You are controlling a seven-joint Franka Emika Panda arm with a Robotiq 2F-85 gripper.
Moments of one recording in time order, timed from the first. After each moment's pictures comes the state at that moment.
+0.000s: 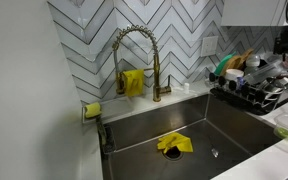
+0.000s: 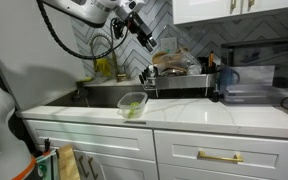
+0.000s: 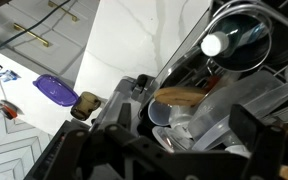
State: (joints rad) arm -0.03 -0.17 0.25 -1.97 -0.57 2.03 0.78
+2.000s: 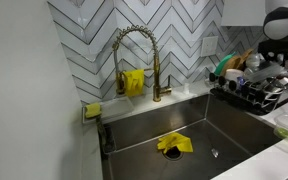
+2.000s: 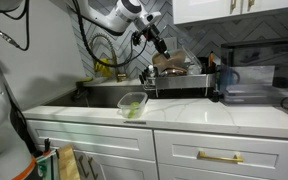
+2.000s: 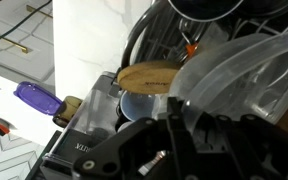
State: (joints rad) arm 0.11 0.12 0.09 -1.73 -0.62 2.05 0.92
